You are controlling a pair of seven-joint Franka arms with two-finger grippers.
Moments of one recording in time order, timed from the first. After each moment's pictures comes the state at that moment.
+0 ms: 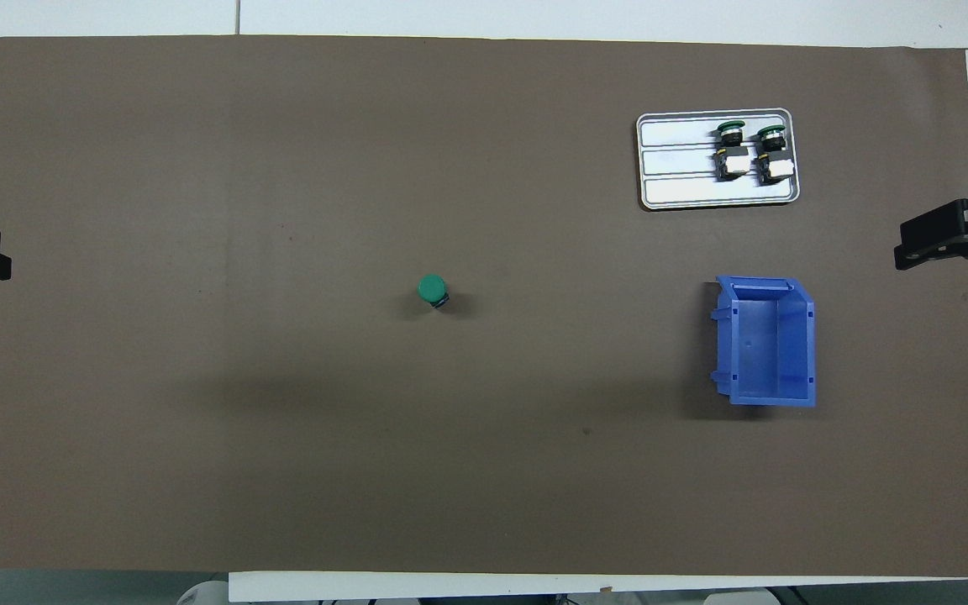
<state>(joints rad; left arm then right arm) -0.02 -0.03 -0.02 -1.60 0.04 1.42 -0.08 -0.07 -0.02 0.05 -1.55 -0.02 1.41 0.06</state>
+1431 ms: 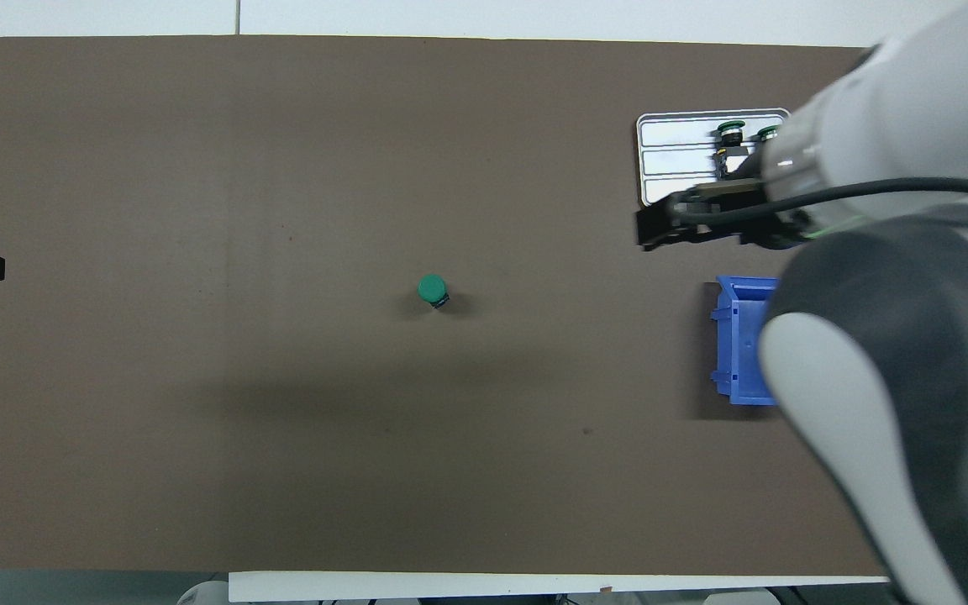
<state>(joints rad) -0.02 -0.05 -0.02 -1.60 0.04 1.42 -0.08 0.36 0.14 0.07 -1.48 0.13 1.69 0.35</state>
